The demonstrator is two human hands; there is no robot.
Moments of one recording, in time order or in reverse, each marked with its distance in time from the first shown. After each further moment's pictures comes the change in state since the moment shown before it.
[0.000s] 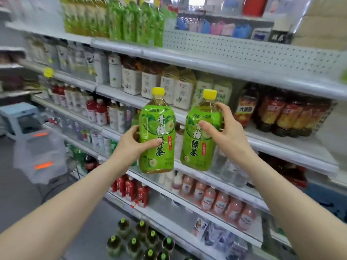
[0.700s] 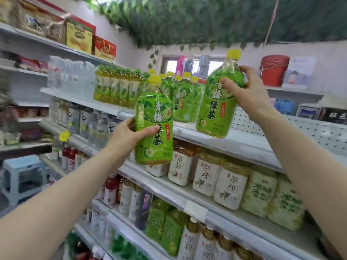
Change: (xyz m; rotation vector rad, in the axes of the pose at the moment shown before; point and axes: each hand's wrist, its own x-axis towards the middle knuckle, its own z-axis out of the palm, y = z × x) left_hand 0.301 0.130 -0.159 -0.065 0.178 0.297; right_hand 0.414 -0.114 0.060 0.105 0.254 -0.232
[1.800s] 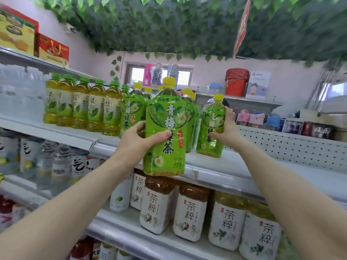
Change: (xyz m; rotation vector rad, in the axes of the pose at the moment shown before) left_hand 0.192 -0.025 -0.010 -0.079 -0.304 0.153; right_hand 0.109 0.116 0.135 -0.421 -0.036 0.292
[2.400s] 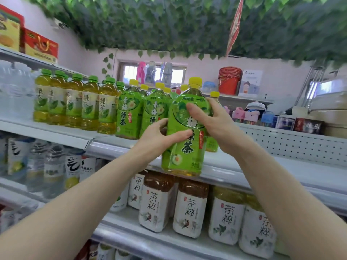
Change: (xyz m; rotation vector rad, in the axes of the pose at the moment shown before) left_hand 0.019 -0.003 0.022 0.130 -0.198 0.020; right_hand -0.081 -0.102 -0.009 0.570 -0.156 -0.123
